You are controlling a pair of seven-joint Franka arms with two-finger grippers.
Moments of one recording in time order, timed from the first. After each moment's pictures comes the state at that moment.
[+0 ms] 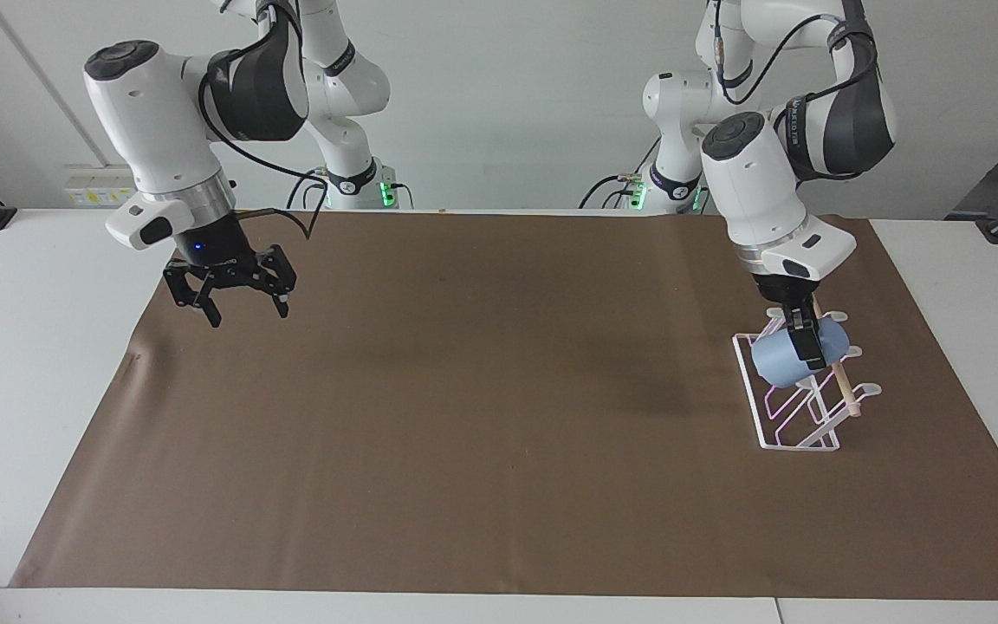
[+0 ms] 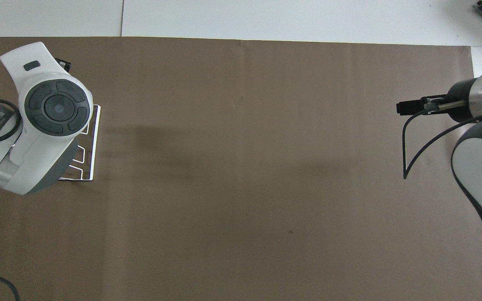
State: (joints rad) left arm -0.07 0.11 -0.21 -1.81 0.78 2.05 -1.88; right arm 0.08 0.02 -0.10 -1.76 0.09 2.01 -0.15
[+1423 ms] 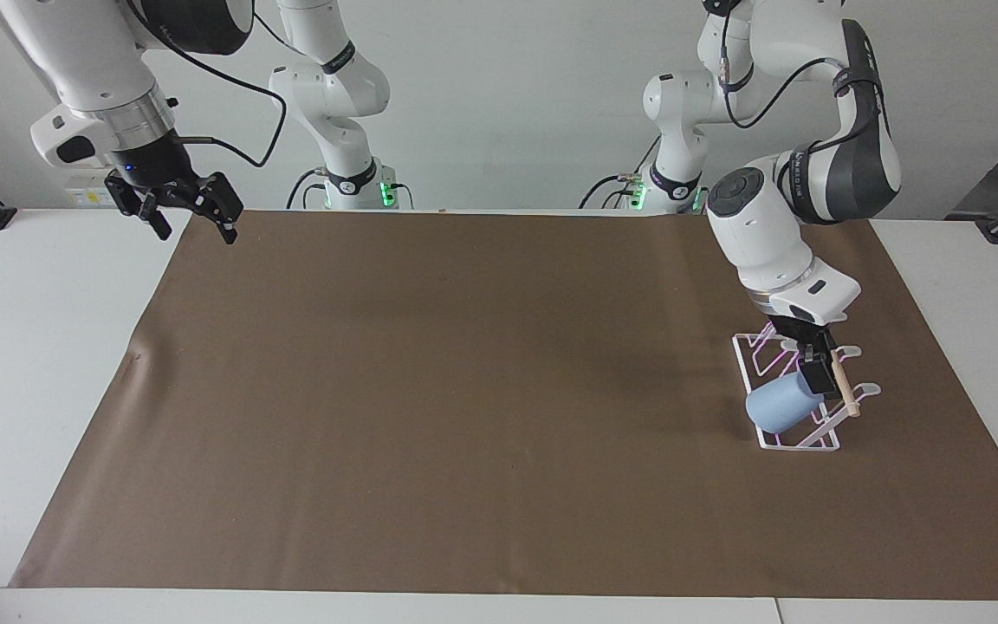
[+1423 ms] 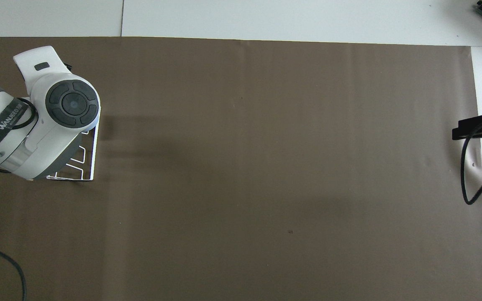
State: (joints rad) left arm -0.02 0.20 -0.23 -1.81 0.90 2.08 -1.88; right arm 0.00 -0.03 -0.10 -1.61 0.01 1.61 0.02
